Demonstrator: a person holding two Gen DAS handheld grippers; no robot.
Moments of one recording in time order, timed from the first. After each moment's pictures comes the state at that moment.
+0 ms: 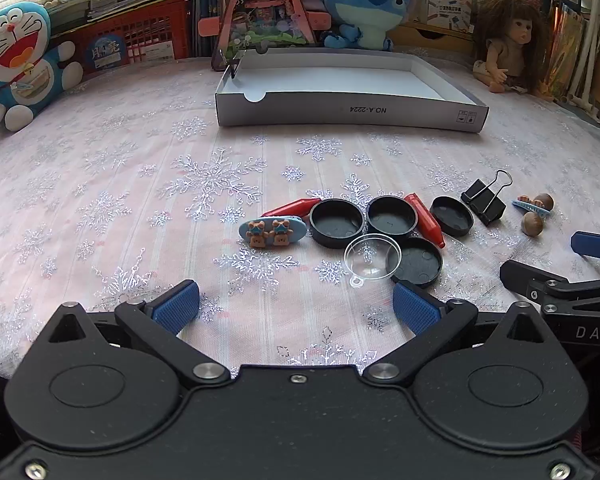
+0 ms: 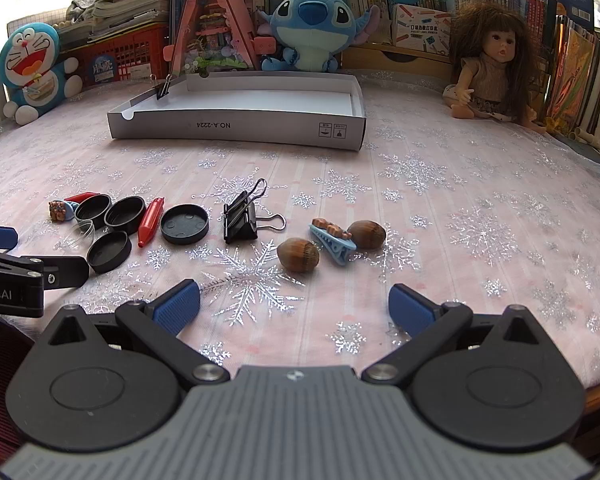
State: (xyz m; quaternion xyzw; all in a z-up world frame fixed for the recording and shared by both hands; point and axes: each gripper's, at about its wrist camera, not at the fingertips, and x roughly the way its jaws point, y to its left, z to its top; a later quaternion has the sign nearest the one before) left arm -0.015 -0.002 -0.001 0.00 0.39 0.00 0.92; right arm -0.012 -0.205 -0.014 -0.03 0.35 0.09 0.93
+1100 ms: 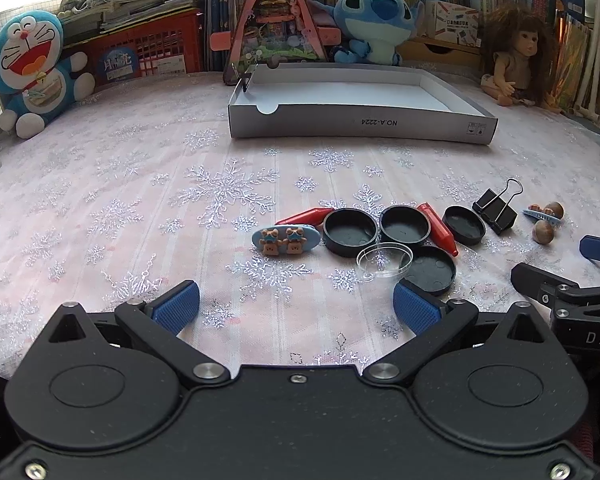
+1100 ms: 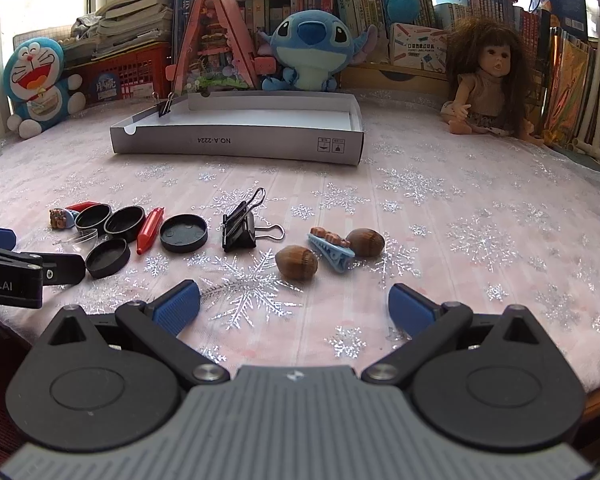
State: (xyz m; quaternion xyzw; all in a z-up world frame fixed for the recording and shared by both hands) left arm -0.017 0.003 -0.006 0.00 0.36 0.01 0.93; right arm -0.021 -0.210 -0.021 -0.02 0.31 0.09 0.95
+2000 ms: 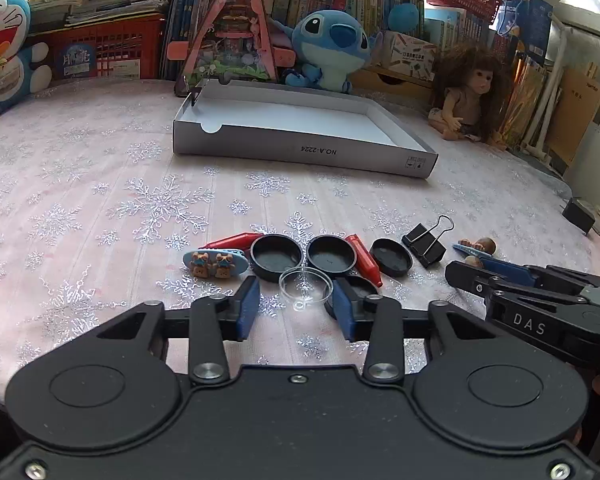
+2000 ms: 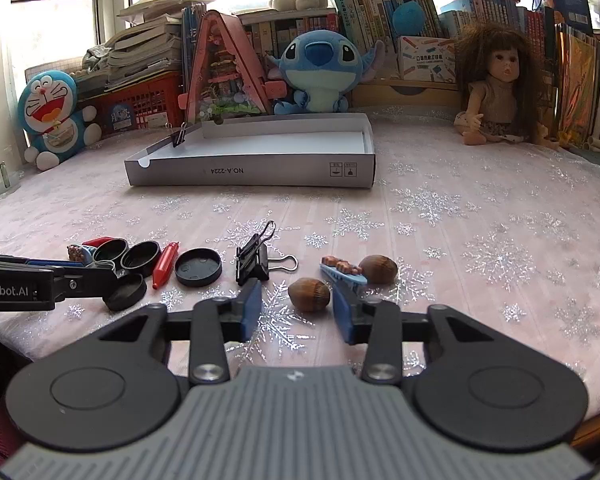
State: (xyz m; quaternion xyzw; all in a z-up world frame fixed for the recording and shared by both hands) left arm -0.020 -0.003 0.002 -0.07 0.34 -0.07 0.94; right arm -0.012 -0.217 -0.017 0.02 0.28 0.12 0.95
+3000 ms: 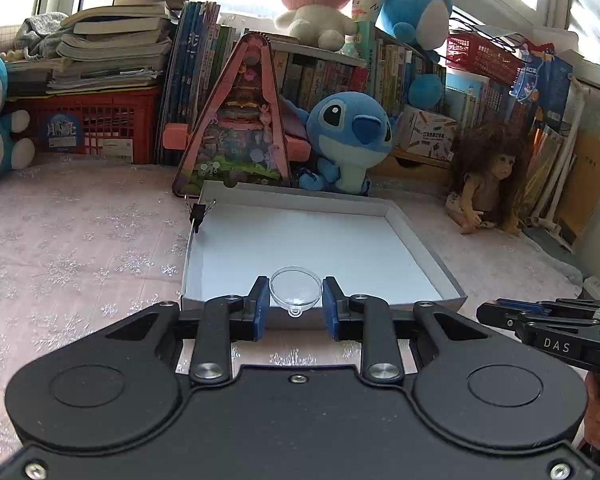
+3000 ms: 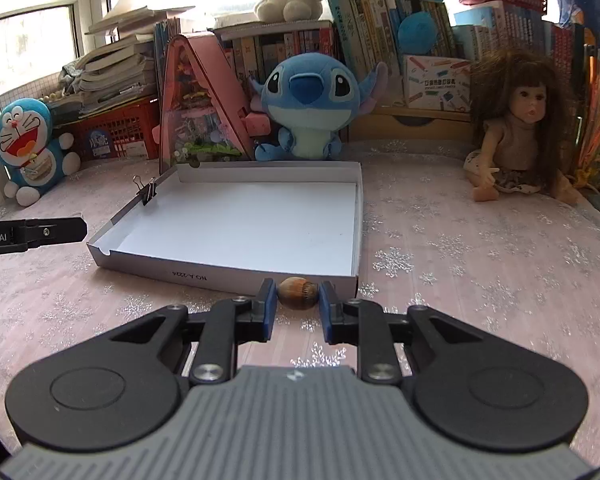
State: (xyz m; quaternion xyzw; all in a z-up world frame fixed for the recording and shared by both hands) left arm 0.111 0.033 0.085 -0.09 0.29 -0.07 0.95; right arm 0.110 -0.231 0.053 0.02 0.32 0.13 0.94
